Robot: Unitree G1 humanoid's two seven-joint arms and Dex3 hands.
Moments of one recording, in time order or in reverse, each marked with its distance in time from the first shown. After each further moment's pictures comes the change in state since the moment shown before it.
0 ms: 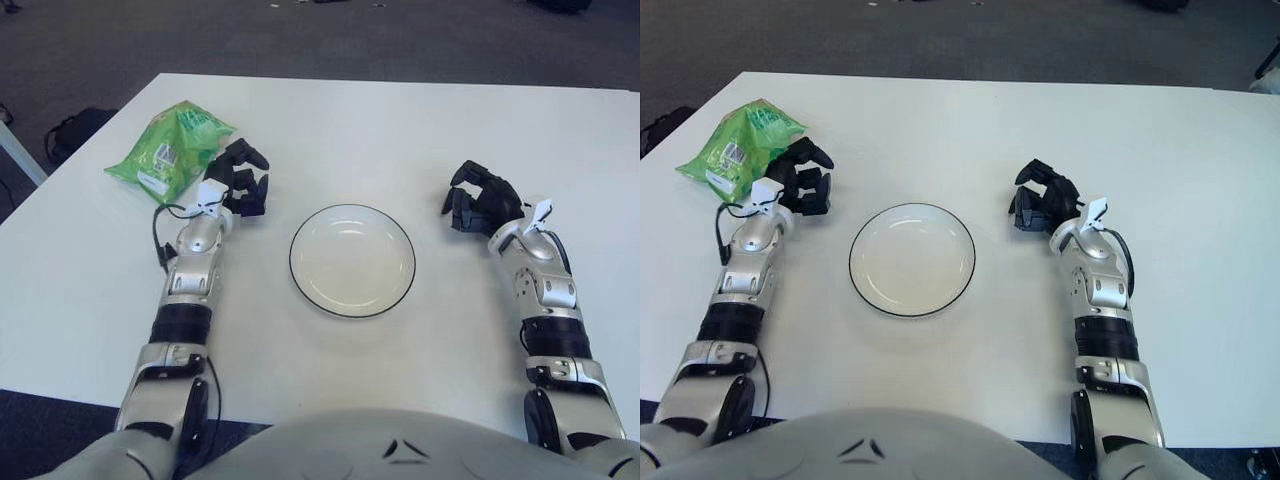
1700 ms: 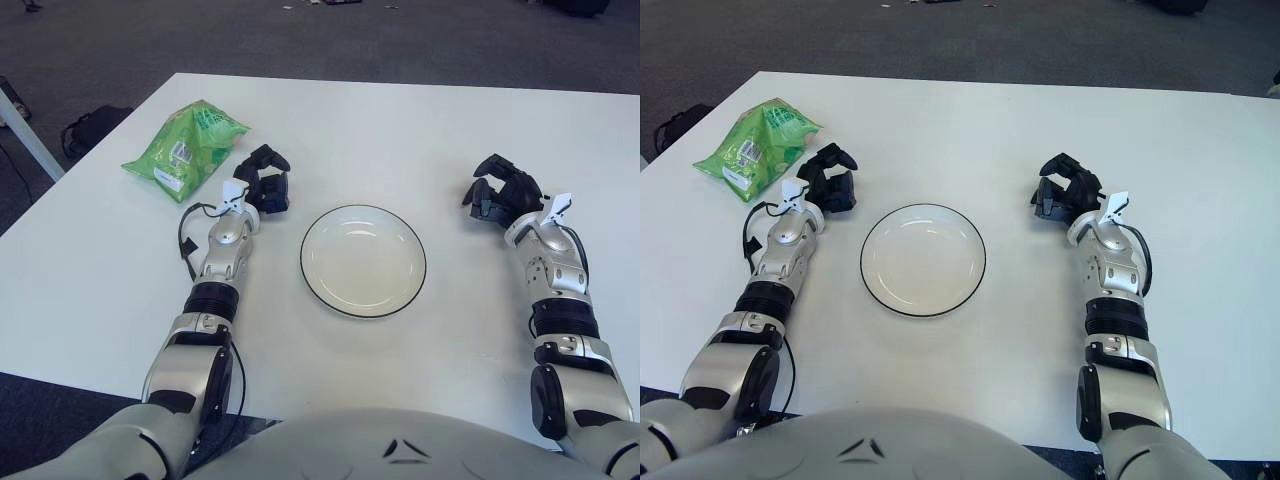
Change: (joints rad) left arm -0.145 -0.139 -0.027 0.467 -0.234 -0.015 -0.043; right arm -0.100 -0.050 -0.075 0.242 -0.009 -0.121 -0.015
